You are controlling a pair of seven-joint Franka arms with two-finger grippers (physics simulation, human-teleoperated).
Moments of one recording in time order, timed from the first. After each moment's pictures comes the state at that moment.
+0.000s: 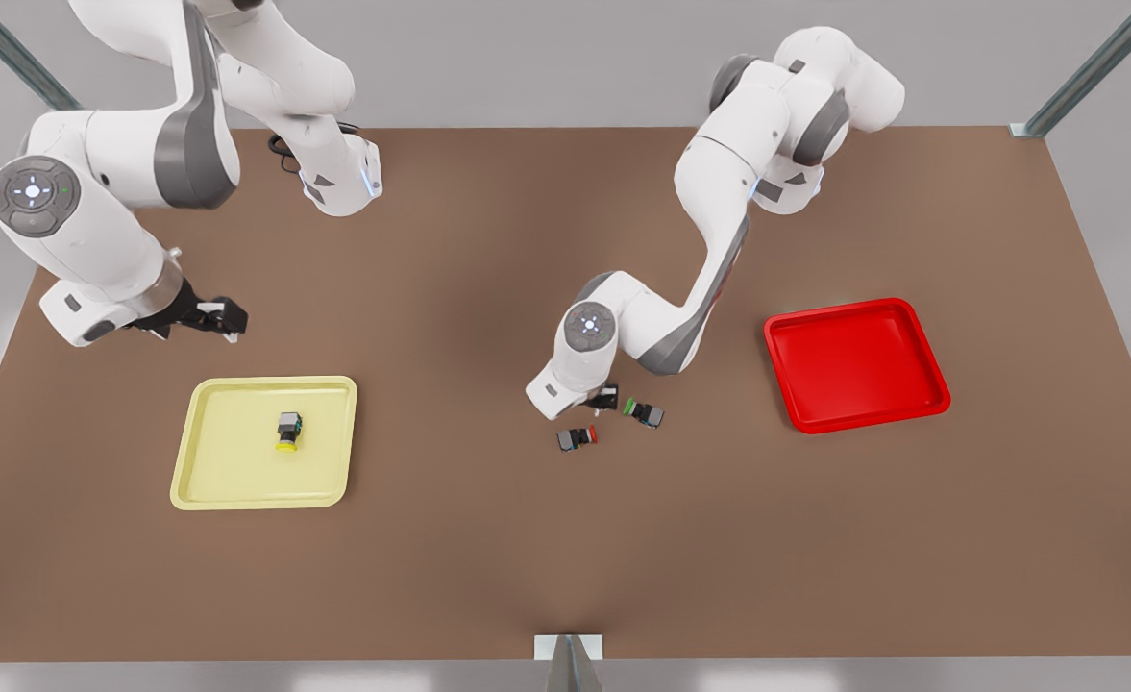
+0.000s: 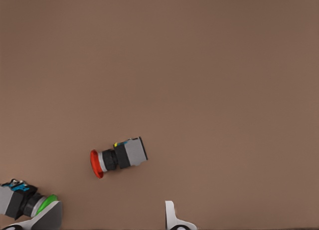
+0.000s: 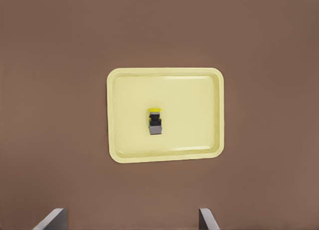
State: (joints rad) left arm -0.75 0.85 0.06 -1.18 -0.07 2.09 -0.53; right arm -0.07 0.13 0.21 -1.47 -0.14 1.53 0.14
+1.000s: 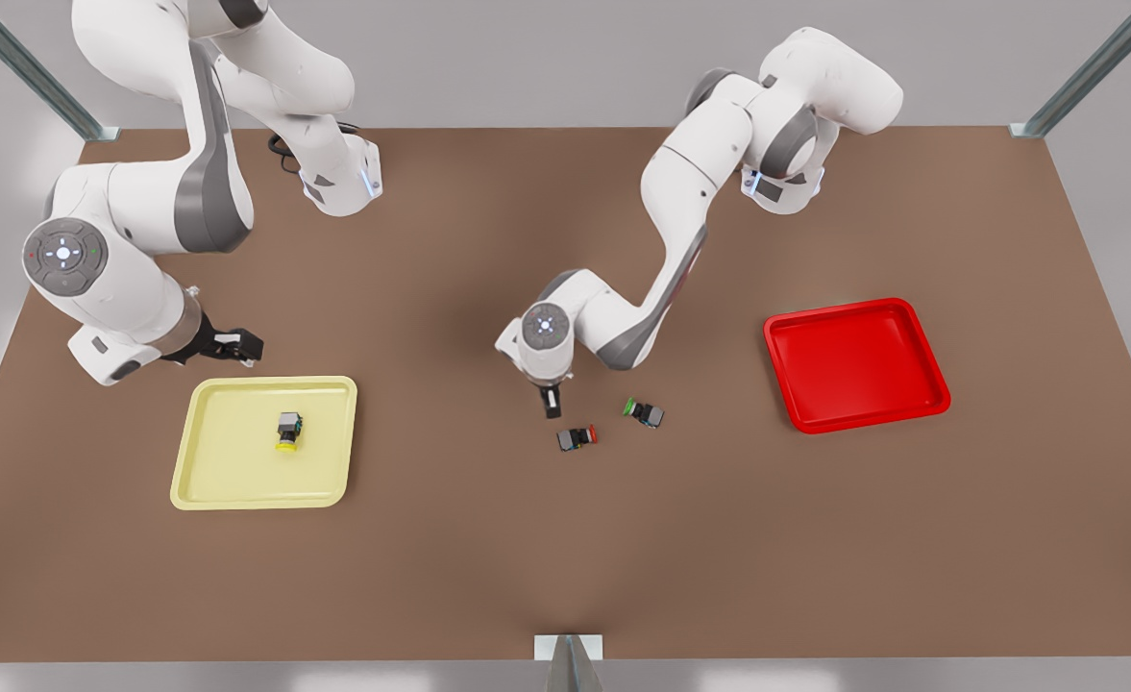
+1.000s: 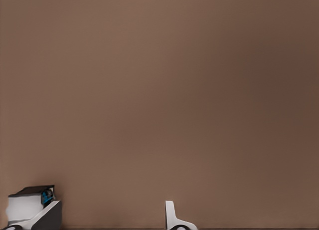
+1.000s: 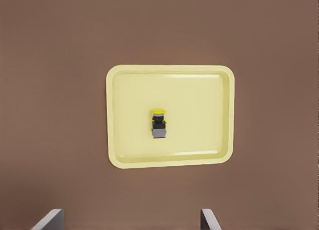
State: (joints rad) left arm -0.84 0.96 0.09 -1.09 -0.14 2.01 0.66; right arm -0.07 0.21 0.21 -1.47 -0.15 1.57 0.15
